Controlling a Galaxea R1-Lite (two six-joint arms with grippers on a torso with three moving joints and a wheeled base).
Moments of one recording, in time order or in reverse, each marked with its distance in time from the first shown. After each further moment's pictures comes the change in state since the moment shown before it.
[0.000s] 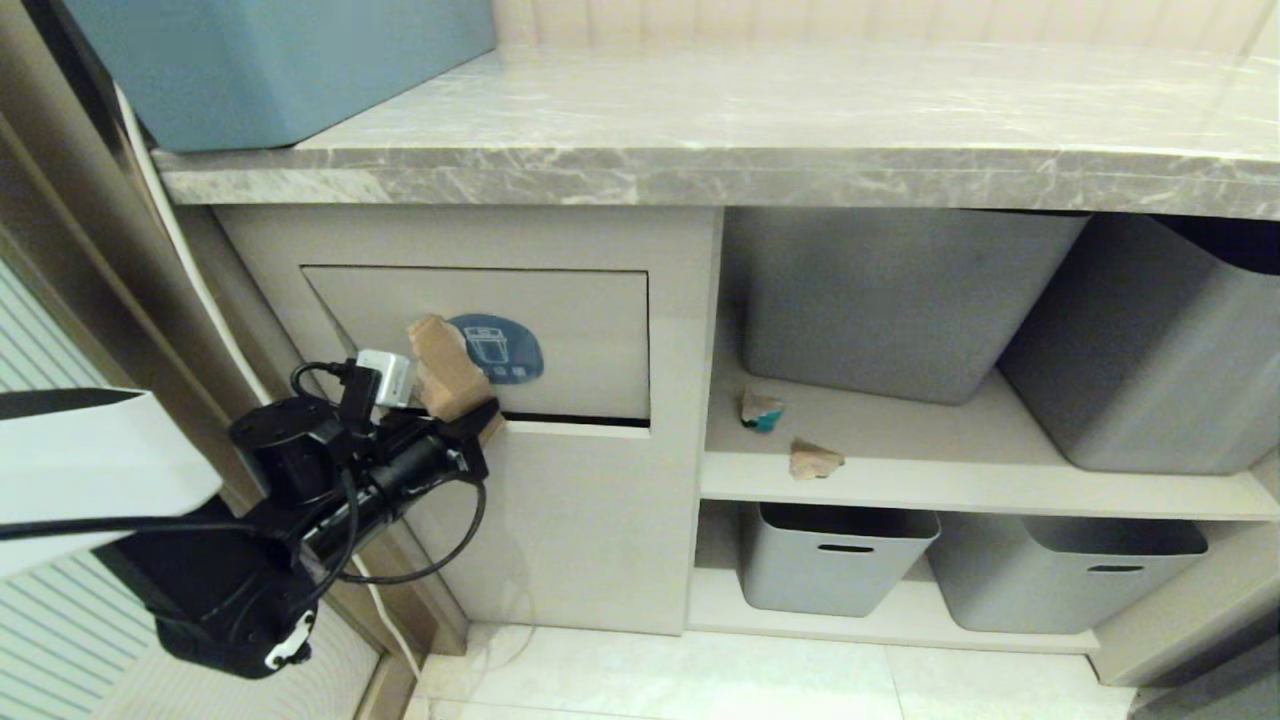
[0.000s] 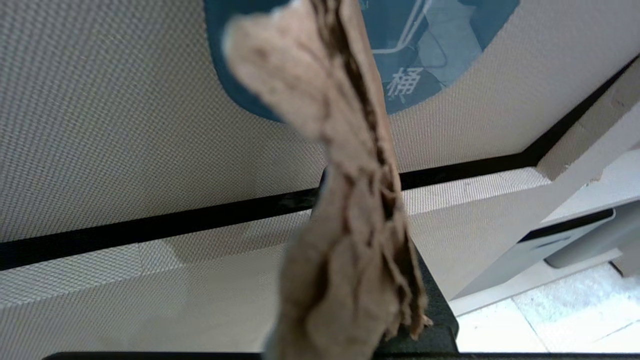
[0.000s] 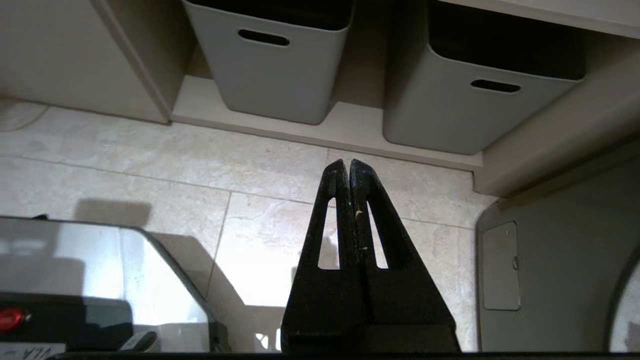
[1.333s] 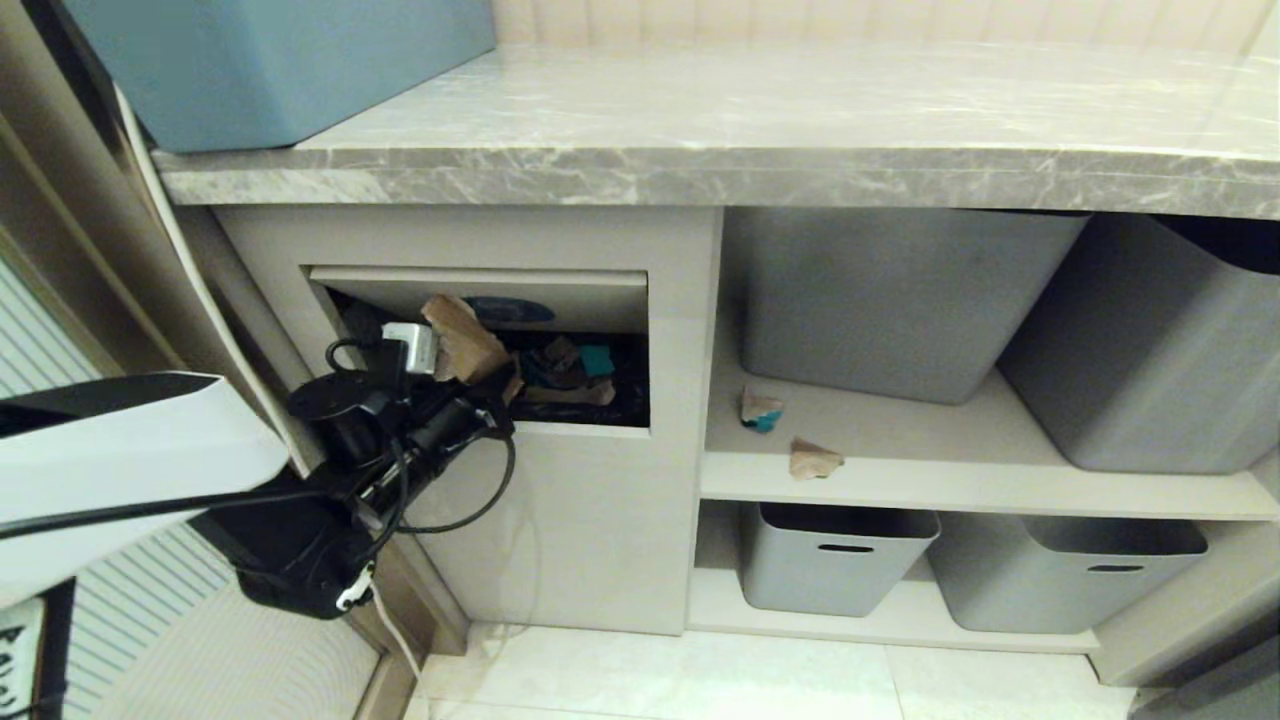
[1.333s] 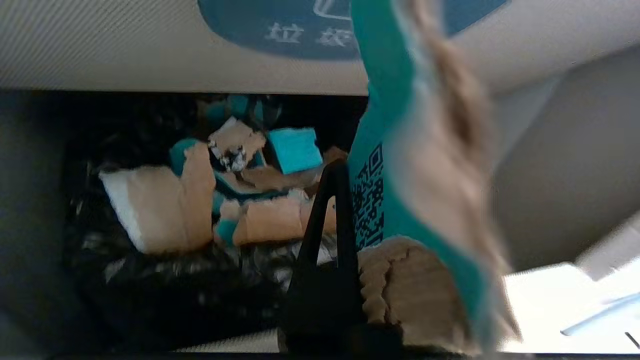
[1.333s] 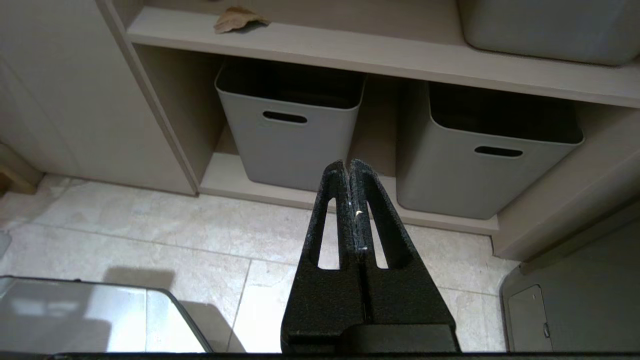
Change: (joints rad) left arm -0.017 0.118 -0.232 -0.001 0.068 -0.069; right arm 0.082 -0.218 -0.003 0.000 -0.027 0.075
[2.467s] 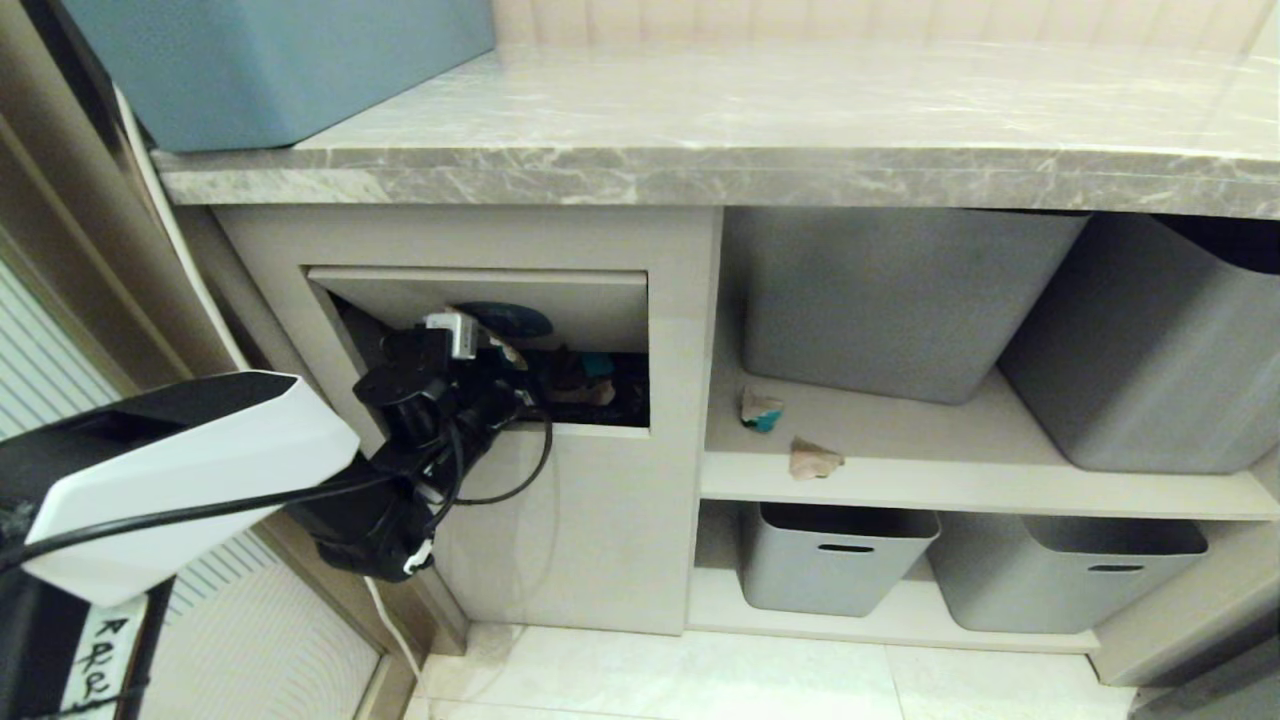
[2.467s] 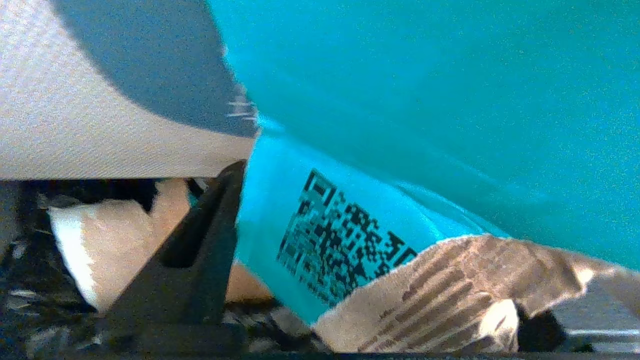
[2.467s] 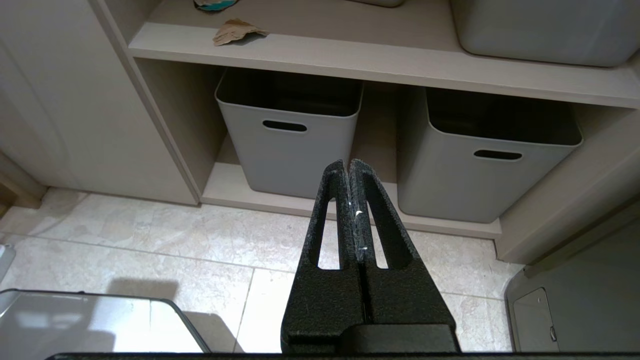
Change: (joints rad) left arm -0.057 0.117 -0.223 0.052 0.099 -0.019; right arm 0.000 -0.025 0.000 0.000 -0.009 0.021
